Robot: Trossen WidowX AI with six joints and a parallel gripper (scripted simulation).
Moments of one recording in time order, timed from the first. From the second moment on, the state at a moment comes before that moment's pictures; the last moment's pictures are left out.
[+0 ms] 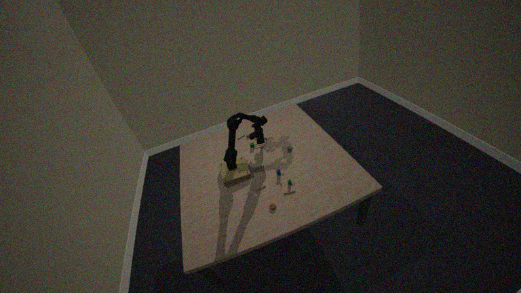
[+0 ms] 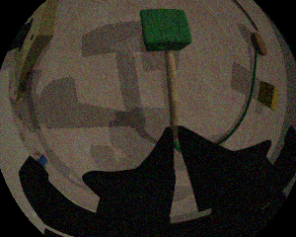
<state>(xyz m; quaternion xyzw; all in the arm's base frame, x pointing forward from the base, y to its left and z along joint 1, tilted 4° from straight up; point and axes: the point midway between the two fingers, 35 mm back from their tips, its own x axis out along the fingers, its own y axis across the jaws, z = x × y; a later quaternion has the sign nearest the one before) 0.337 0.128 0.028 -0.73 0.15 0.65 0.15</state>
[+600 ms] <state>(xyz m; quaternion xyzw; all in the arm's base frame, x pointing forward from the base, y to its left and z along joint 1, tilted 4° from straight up) 0.324 0.133 0.026 -0.73 0.15 0.65 0.15</state>
